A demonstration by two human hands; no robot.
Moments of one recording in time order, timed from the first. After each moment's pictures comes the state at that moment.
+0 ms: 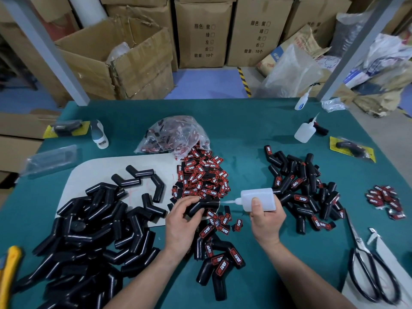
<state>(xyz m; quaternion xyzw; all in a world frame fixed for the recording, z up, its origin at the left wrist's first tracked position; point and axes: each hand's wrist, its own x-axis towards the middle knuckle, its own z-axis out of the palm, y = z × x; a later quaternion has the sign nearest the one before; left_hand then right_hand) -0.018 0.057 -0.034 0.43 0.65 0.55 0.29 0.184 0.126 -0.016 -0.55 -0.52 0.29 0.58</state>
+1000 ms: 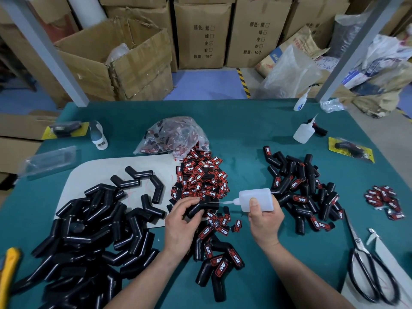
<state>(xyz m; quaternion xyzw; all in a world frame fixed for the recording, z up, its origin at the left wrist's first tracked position) -0.017 0.058 -0.042 0.42 0.63 0.57 0.32 0.185 0.128 -0.024 -0.55 -0.52 0.31 0.58</state>
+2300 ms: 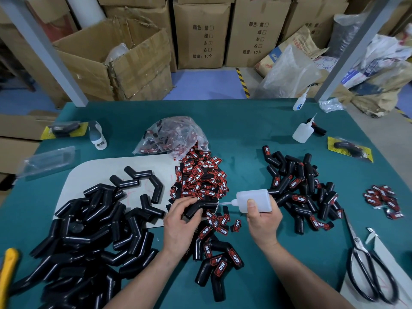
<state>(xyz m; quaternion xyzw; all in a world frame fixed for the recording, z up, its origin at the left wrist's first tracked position) -0.014 0.055 -0.023 0.44 0.64 0.56 0.27 0.184 0.127 -0.022 -0.53 -0.54 0.31 0.58</state>
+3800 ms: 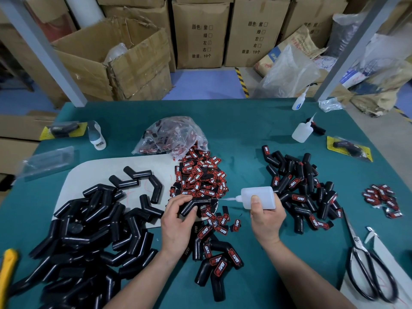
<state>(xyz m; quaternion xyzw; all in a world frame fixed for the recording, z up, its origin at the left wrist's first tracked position) -0.018 0.055 -0.022 0.42 0.65 0.57 0.26 0.187 0.133 -0.019 -0.55 -0.51 0.30 0.59</state>
